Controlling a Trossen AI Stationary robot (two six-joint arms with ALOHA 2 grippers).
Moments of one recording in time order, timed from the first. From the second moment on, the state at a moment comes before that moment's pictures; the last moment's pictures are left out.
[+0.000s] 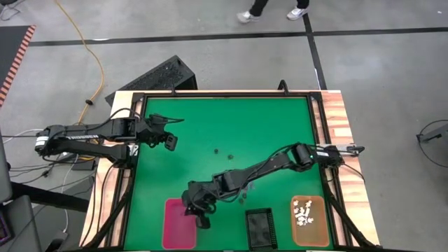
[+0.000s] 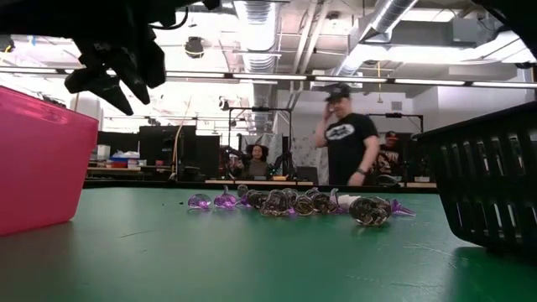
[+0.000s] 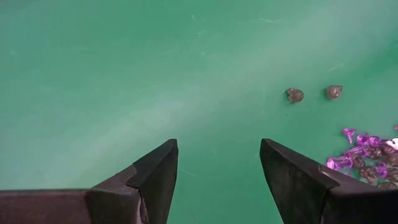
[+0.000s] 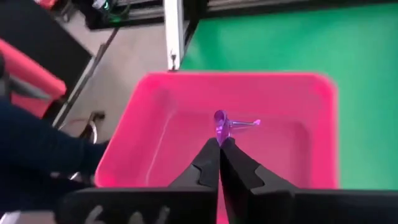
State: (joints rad) left arm 0.15 0.86 0.74 -0.76 -0.28 -0.83; right arm 0.31 2.32 2.02 -0.26 -0.20 0.26
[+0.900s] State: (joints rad) left arm 0.15 0.86 0.74 -0.77 -0.27 -0.85; right arm 0.10 2.15 2.03 -1.09 0.07 0.56
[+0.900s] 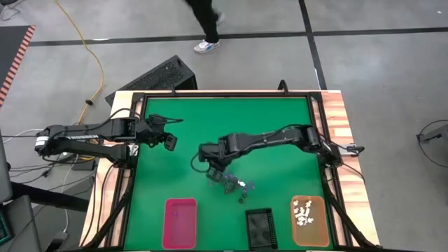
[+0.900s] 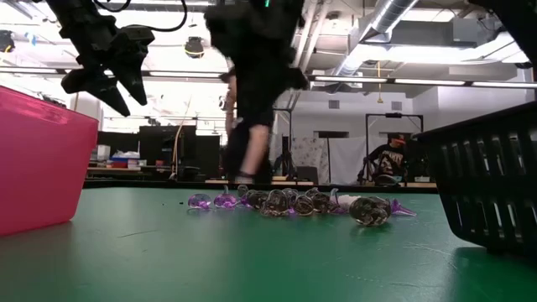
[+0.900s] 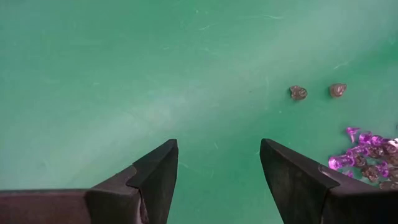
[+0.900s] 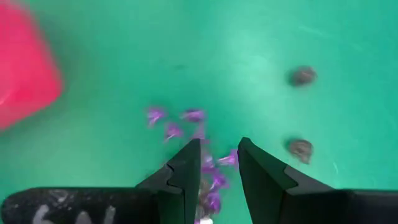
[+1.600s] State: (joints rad) left arm 0.15 0.86 0.74 -0.78 -0.27 -0.89; right arm 0.14 2.30 2.03 -0.97 0.01 0.65
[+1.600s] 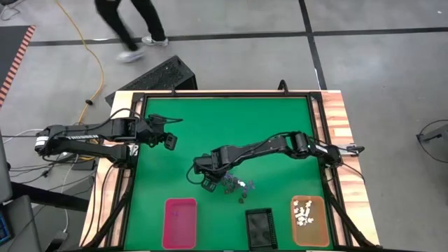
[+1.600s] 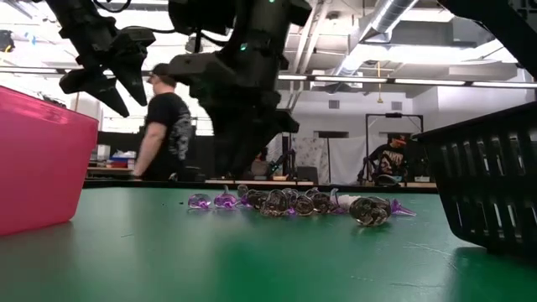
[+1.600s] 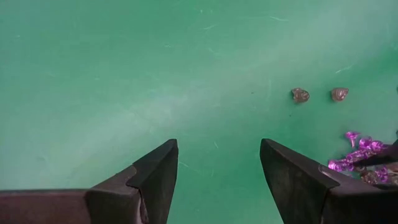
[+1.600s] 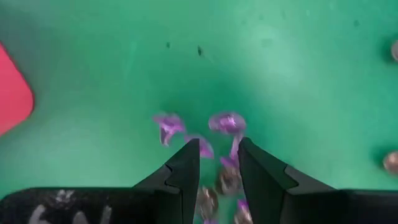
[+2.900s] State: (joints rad) left arm 0.15 0.86 0.74 -0.78 -0.30 -0.88; right arm 0.12 2.37 2.09 -1.01 -0.02 0.57
